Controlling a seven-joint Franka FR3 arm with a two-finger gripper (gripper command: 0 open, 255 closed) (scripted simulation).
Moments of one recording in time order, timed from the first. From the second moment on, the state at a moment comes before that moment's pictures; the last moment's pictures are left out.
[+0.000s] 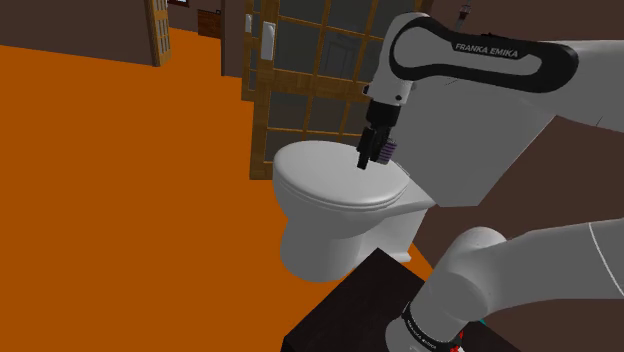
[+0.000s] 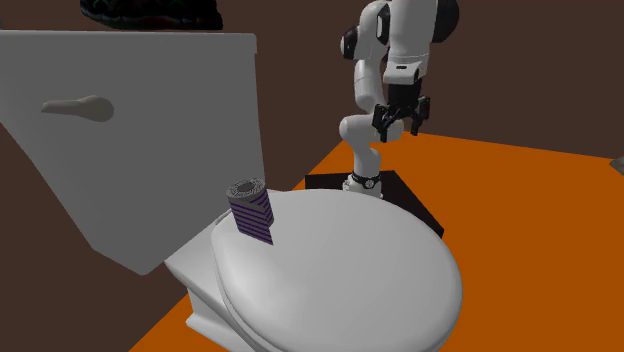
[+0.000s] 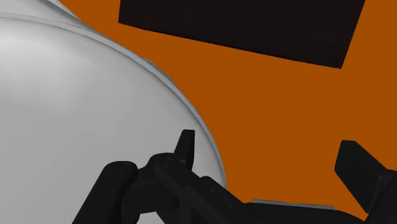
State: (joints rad) arm -0.05 -0.68 -0.09 -2.33 0.03 1.55 -0.28
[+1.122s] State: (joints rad) arm -0.14 -0.26 -0.39 -2.03 0.00 1.71 -0.60
